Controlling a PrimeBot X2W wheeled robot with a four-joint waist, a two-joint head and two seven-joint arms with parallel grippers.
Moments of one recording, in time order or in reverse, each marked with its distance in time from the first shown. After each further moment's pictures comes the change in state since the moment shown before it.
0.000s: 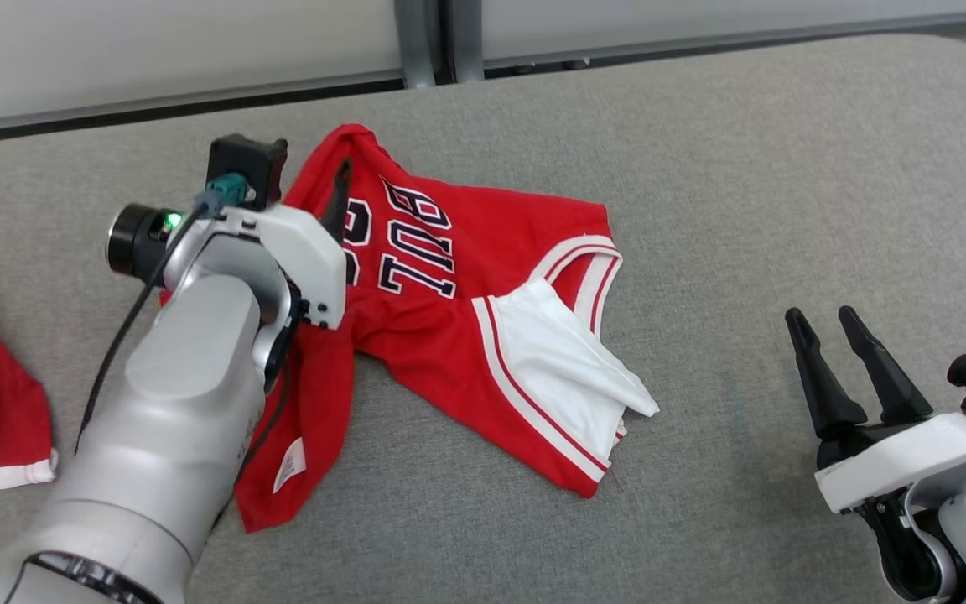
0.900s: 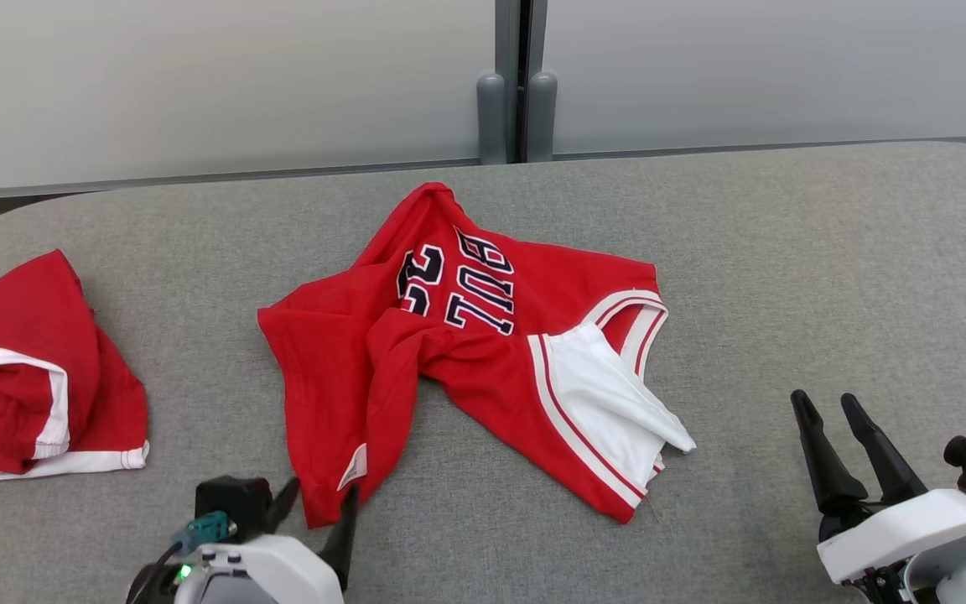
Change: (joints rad) left arm 0.886 0.252 0.068 -0.925 -0.175 0.281 0.220; right arm 0.159 0.033 -0.036 0.027 0.031 0.000 -0.011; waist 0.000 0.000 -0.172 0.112
